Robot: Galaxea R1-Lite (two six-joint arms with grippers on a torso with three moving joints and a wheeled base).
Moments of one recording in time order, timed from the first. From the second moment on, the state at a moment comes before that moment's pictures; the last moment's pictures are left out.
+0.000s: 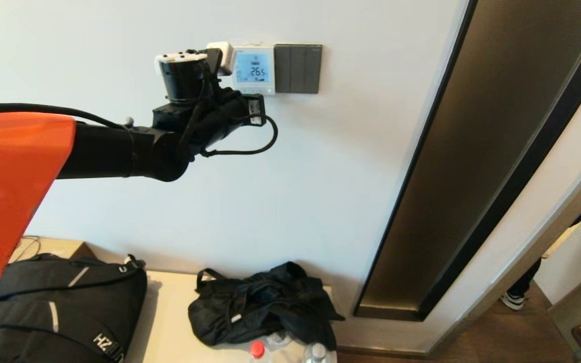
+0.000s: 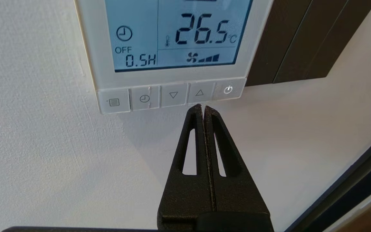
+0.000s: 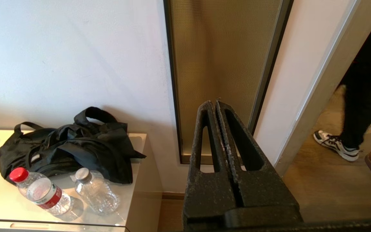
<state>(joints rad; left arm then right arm) -0.47 2.12 -1.72 -0.53 -0.02 -0.06 0.00 0.01 0.00 0.00 0.02 -0.04</state>
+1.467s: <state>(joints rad) -0.46 2.10 -1.67 -0.55 -0.02 -0.06 0.00 0.01 0.00 0.00 0.02 -0.04</state>
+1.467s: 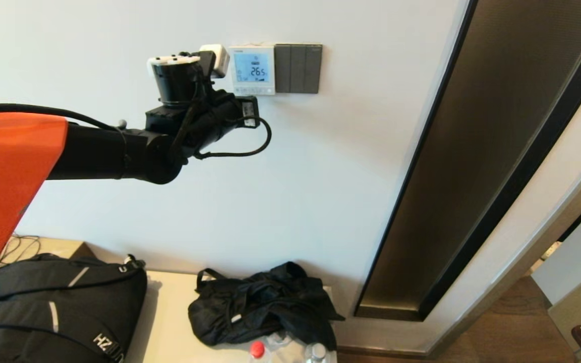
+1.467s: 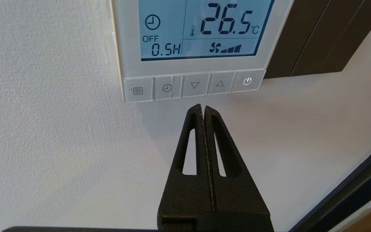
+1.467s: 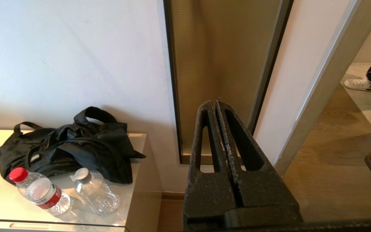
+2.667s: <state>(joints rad) -0.46 2.14 -1.74 -0.53 -0.02 -0.06 0.00 0.01 0.00 0.00 0.02 -0.04</state>
